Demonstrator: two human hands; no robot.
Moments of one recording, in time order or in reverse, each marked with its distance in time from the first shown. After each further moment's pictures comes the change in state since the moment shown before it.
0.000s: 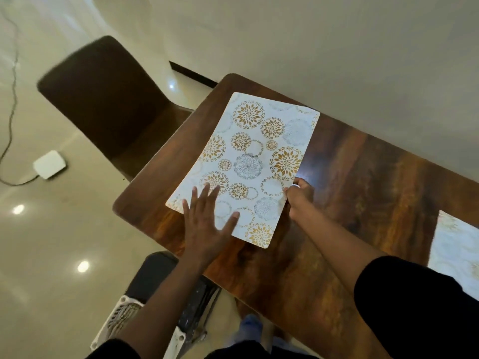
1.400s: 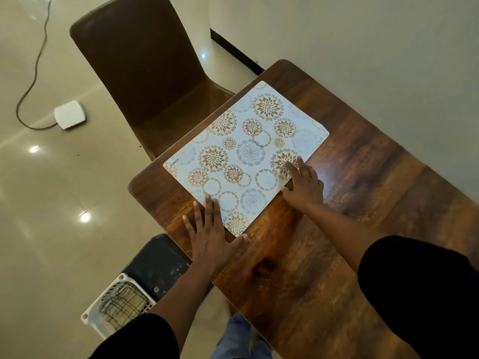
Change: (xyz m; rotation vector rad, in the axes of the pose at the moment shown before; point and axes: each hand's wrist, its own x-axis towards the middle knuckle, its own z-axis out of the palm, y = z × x) left_hand 0.000 -0.091 0.055 0.293 -0.211 -0.287; right_hand 0.046 -0.017 0.081 -1.364 -0.351 -0.699
